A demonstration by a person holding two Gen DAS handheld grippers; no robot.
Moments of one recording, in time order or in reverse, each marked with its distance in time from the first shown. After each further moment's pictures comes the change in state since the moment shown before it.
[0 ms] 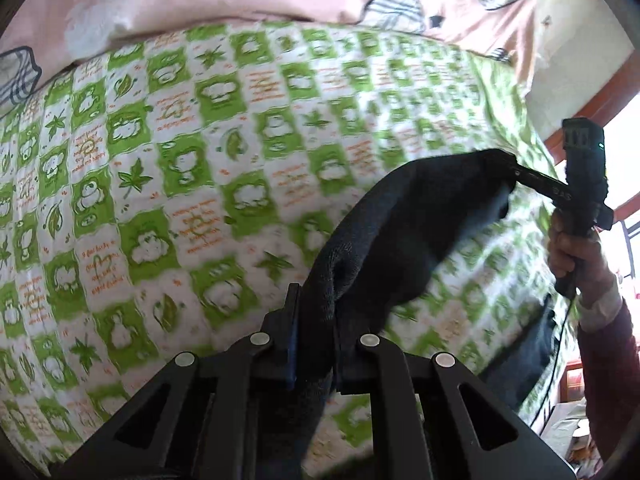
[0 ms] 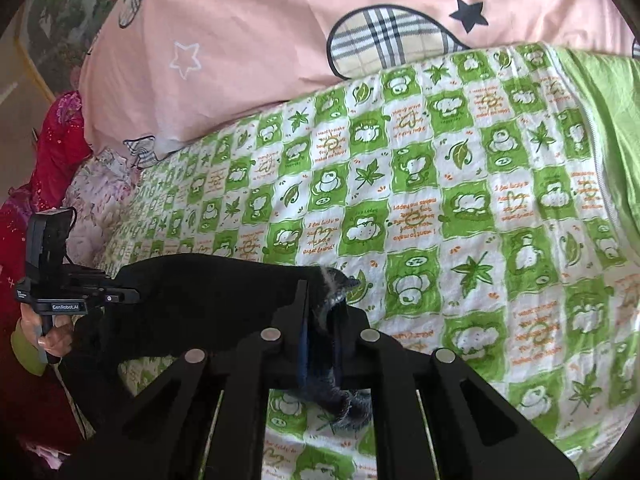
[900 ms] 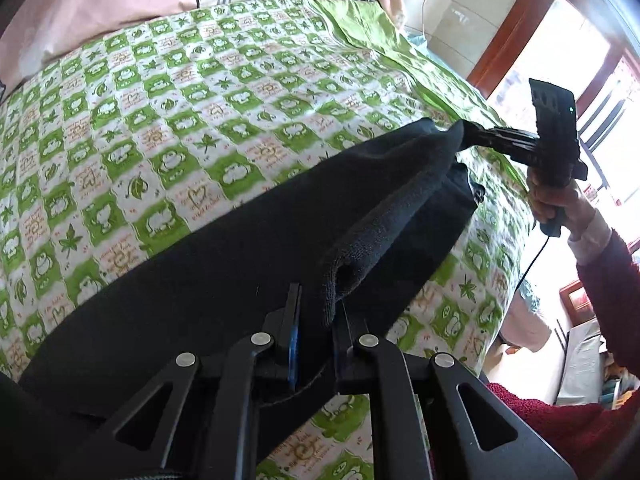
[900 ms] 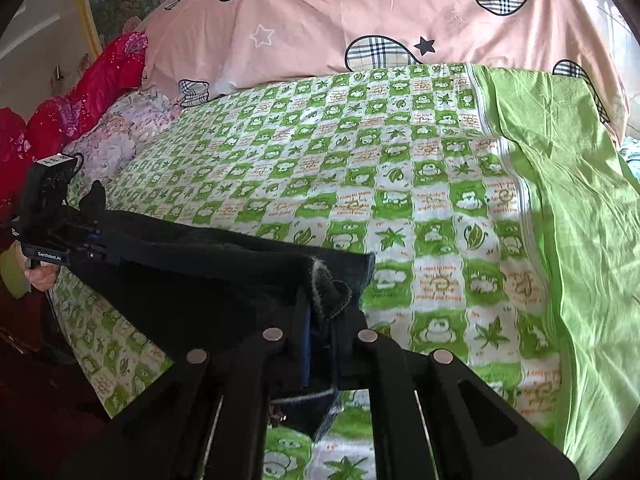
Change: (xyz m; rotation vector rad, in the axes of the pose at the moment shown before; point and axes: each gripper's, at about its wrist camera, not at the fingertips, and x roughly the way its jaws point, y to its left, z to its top) left arm -0.019 -0.134 -0.178 0.249 -0.020 -0.099; right arm -0.153 0.030 -0.196 -0.169 -0.035 -0.118
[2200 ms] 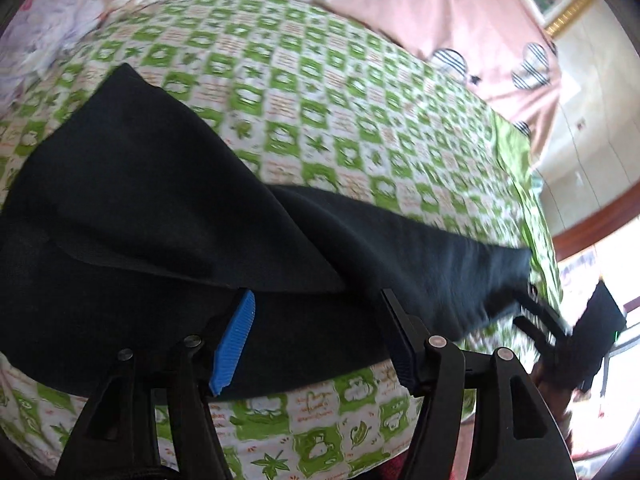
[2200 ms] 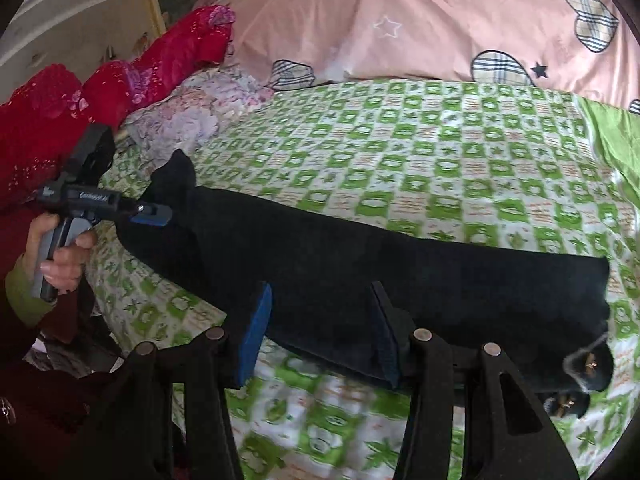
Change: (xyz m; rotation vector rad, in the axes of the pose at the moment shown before) left arm -0.108 0.113 -0.112 -0.678 -0.174 0.173; right arm 0.041 0.192 -0.013 -0.134 -0.038 0.201
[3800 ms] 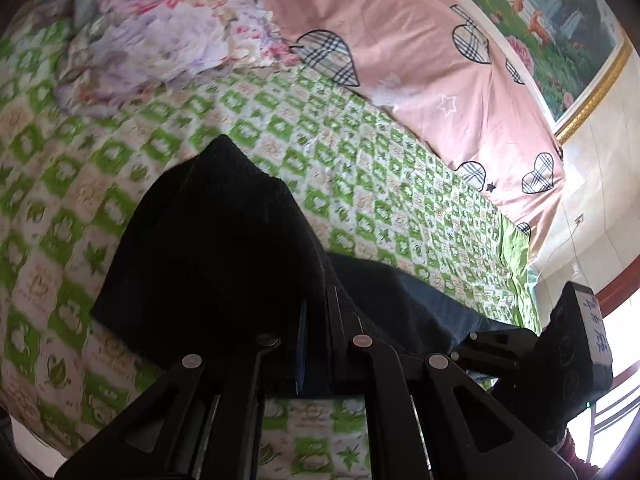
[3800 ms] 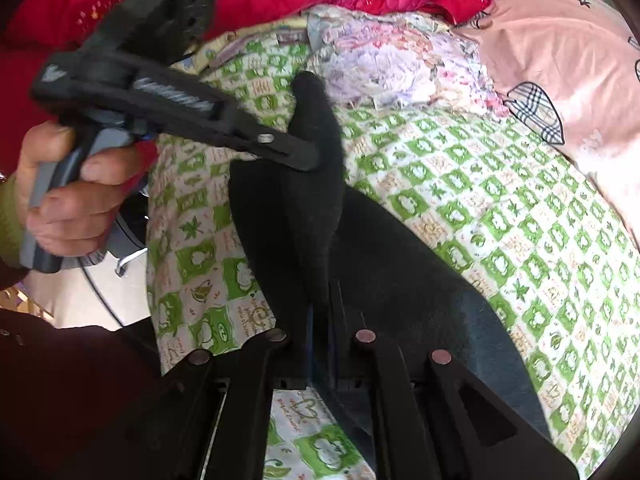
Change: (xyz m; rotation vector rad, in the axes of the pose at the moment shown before) left arm -0.087 0.102 -0.044 -0.187 -0.312 -0.027; right arm 0.143 0.200 0.056 -0.583 0.207 0.202
